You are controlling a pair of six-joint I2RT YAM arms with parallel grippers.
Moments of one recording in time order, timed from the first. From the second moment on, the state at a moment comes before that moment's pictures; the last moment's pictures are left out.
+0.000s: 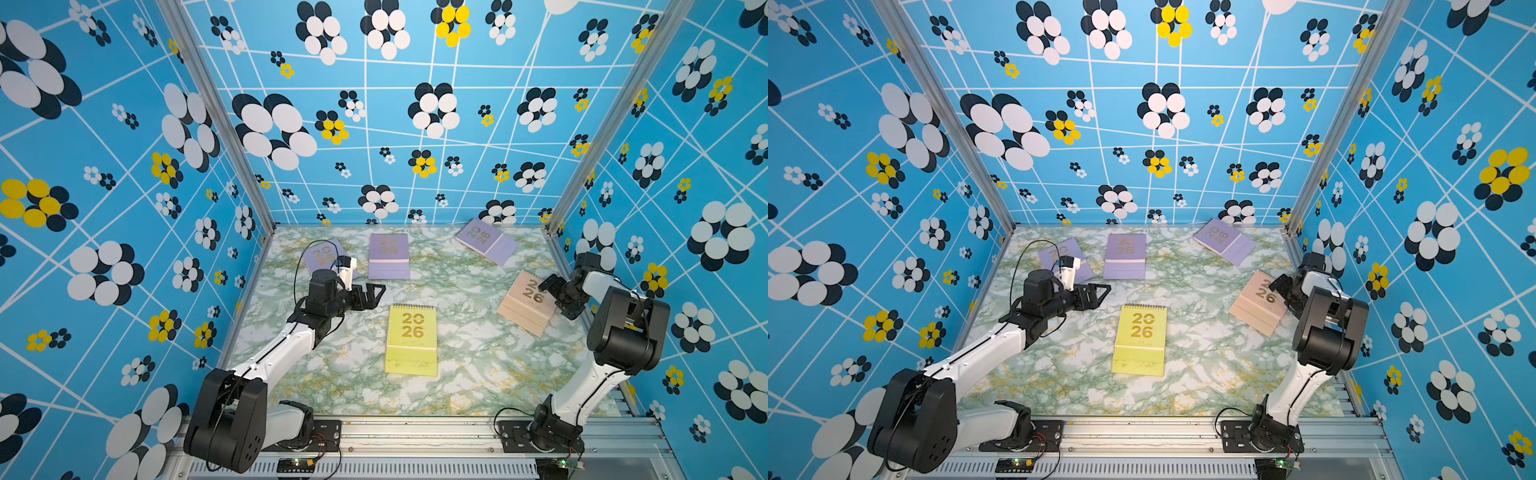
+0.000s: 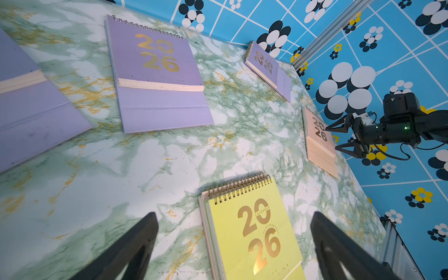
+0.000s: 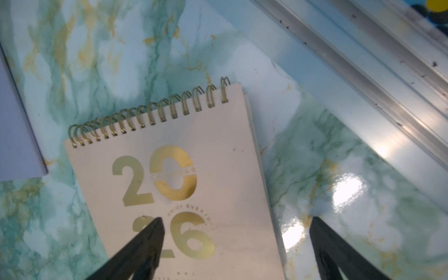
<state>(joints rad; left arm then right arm) -0.26 1.27 0.66 0.15 0.47 -0.43 -0.41 1.89 1.24 -0.57 -0.09 0.49</state>
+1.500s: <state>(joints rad) -0.43 1.62 1.09 0.04 0.47 -0.41 -0.15 2.02 1.40 -0.64 0.00 0.38</state>
